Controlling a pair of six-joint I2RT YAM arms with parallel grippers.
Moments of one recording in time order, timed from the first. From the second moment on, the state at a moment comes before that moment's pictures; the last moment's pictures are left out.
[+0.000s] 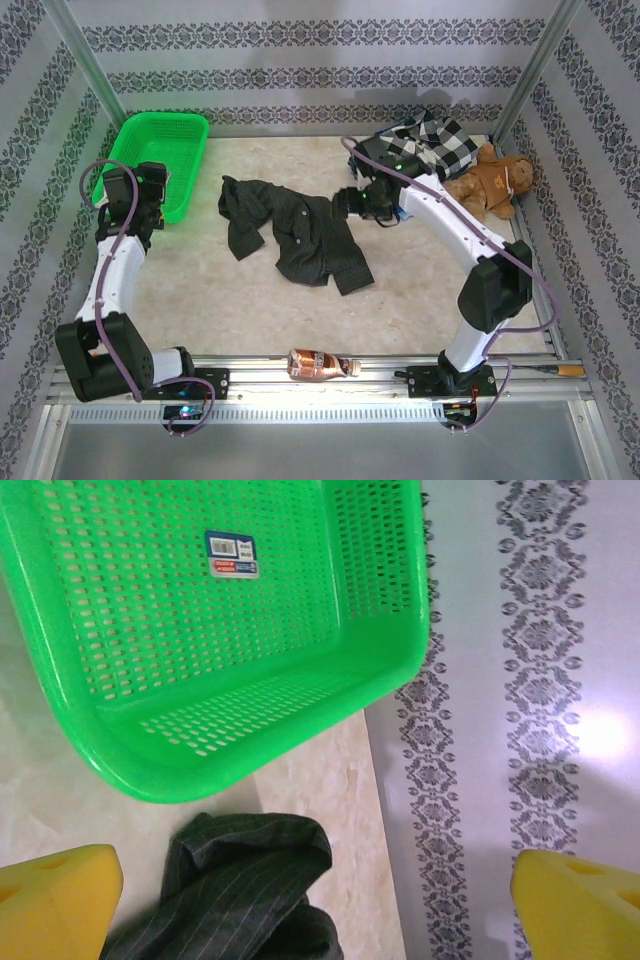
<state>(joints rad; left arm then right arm) 0.27 1.26 0.98 -0.27 0.09 -1.23 0.49 1.74 1.56 -1.04 -0.11 0.48</state>
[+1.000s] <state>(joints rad) 0.25 0.97 0.92 -0.54 0.33 -0.86 0.49 1.57 1.18 -0.79 -0.19 0.64</state>
